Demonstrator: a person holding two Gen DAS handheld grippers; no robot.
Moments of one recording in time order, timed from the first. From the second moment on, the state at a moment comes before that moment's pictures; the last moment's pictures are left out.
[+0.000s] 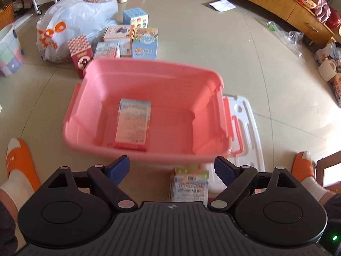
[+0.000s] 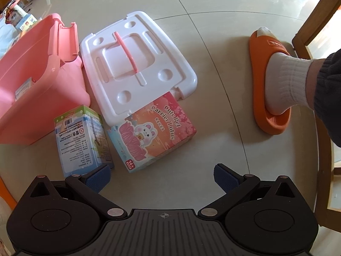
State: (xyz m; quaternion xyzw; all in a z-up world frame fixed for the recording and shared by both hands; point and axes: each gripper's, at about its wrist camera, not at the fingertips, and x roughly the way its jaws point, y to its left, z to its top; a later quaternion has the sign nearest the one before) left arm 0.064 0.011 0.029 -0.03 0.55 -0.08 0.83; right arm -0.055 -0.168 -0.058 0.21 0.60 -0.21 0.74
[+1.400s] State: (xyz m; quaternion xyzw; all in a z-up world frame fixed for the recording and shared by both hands) left arm -0.044 0.003 -0.022 0.03 0.61 -0.06 0.79; right arm -0.088 -0.174 -0.020 0.22 0.55 -0.24 0.77
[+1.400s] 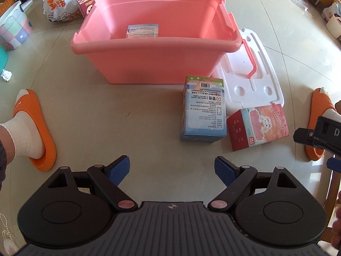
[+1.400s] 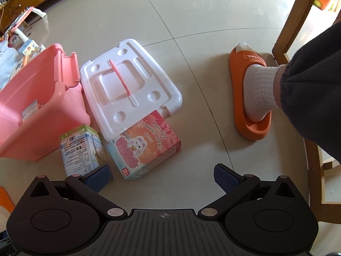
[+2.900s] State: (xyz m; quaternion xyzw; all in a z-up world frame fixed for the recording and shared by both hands) left arm -0.007 0.009 -0.098 0.00 0.68 -0.01 0.73; right arm -0.032 -0.175 -0.128 0.34 0.55 -0.34 0.68
